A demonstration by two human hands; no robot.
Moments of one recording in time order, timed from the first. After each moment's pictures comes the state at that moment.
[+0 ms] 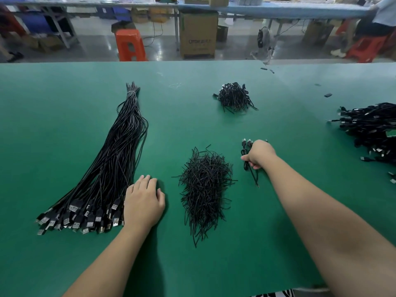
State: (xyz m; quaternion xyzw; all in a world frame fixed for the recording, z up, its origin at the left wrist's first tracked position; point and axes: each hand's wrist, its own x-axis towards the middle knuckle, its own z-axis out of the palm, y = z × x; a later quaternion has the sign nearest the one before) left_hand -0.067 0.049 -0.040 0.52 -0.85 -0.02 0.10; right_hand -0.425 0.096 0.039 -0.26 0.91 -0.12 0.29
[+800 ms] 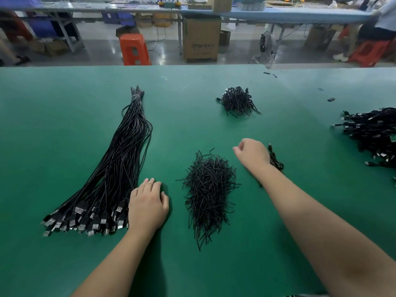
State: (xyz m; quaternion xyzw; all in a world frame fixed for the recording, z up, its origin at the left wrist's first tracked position) left_hand -0.067 0.046 -0.052 0.52 -0.84 -0.01 0.14; right_hand -0.380 0.092 0.050 -0.42 0.90 -0.14 0.07
